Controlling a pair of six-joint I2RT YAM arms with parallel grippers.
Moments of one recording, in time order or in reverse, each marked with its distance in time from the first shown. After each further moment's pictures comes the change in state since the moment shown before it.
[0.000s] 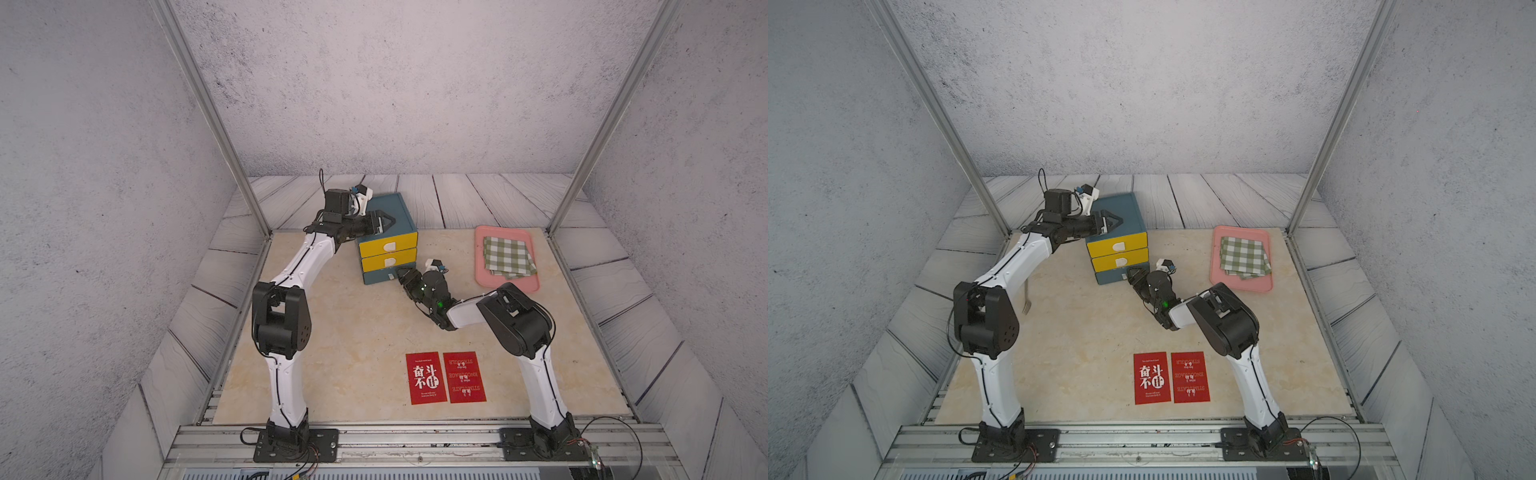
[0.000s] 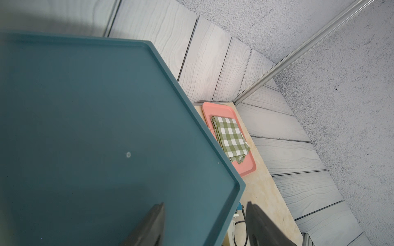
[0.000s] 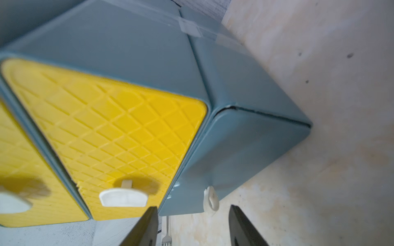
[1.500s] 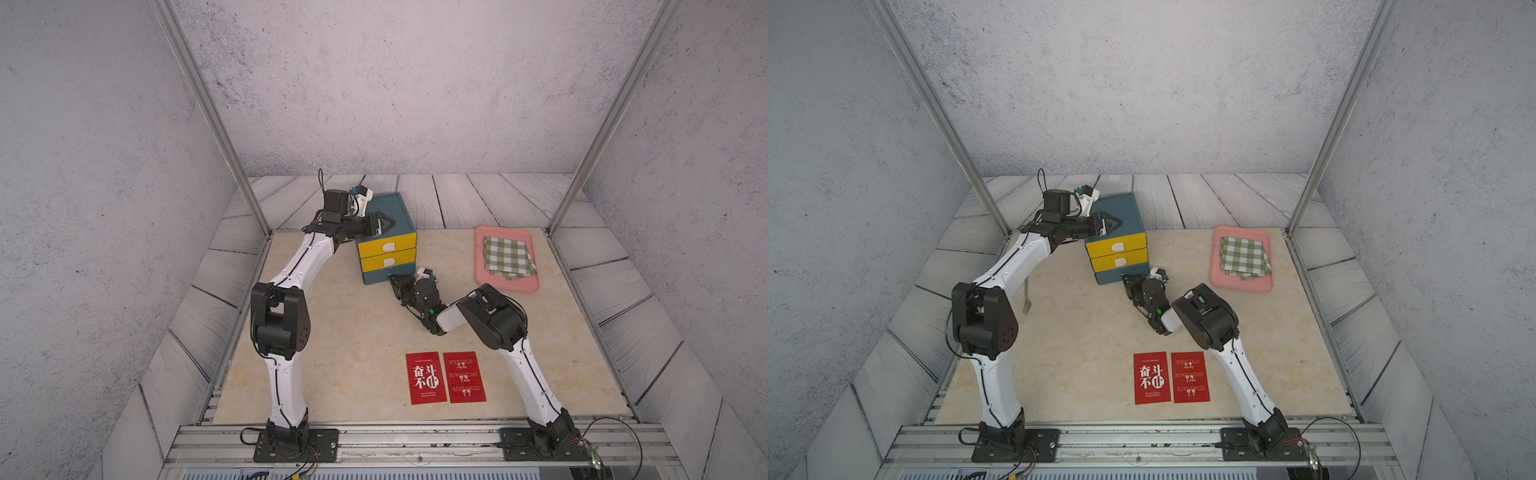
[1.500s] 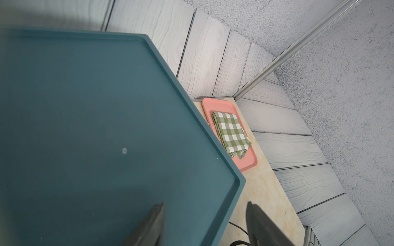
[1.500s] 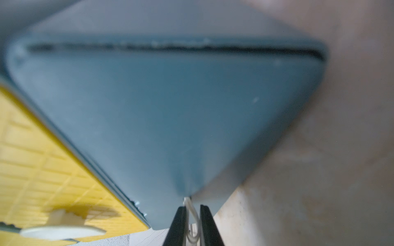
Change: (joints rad) left arm 0.006 -0.007 -0.003 -0.030 0.012 0.042; right arm 0.016 0.209 0.117 0.172 -0.022 0.224
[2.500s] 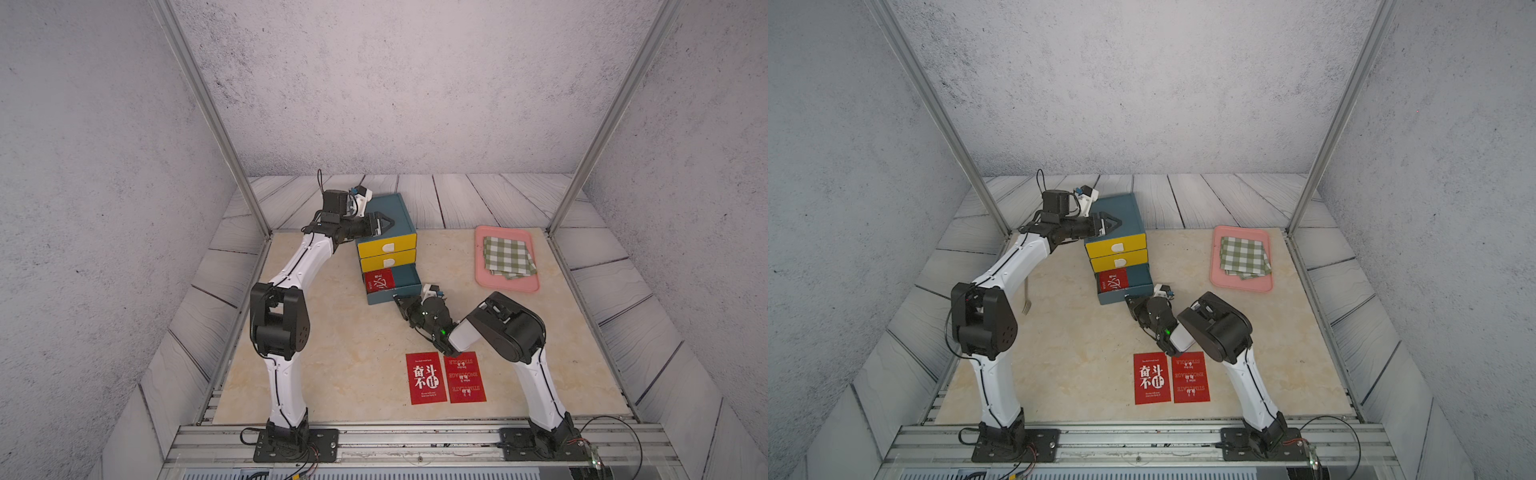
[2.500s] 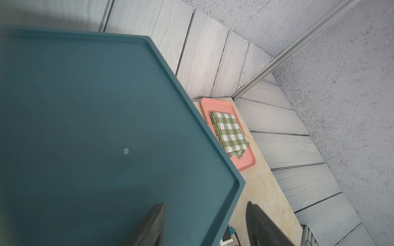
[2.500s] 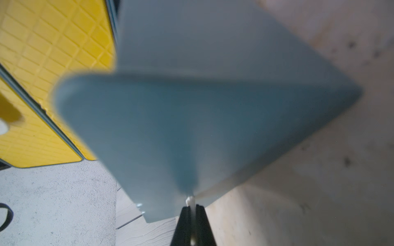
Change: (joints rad) left arm 0.005 -0.004 -0.011 0.006 0.013 -0.008; right arm 0.091 -0.230 -0.380 0.045 0.012 -0.061
